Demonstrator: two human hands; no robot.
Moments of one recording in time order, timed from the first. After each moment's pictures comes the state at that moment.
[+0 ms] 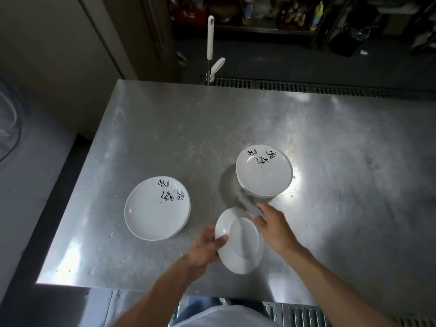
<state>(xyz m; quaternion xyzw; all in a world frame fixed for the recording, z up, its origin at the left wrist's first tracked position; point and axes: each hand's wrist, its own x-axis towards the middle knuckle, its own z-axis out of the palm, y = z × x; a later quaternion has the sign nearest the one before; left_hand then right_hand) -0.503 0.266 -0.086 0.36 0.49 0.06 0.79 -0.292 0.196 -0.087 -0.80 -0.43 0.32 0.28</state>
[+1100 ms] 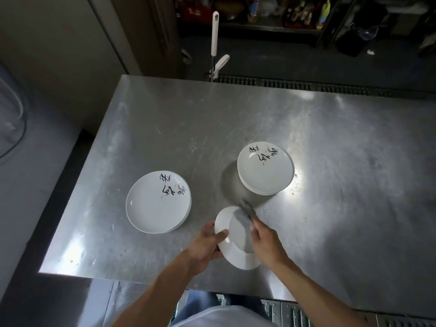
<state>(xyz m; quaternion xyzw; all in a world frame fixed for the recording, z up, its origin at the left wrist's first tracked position) -0.500 0.262 -0.094 0.31 0.51 0.07 0.80 -0.328 0.165 -0.120 -0.80 -0.41 0.36 0.25</state>
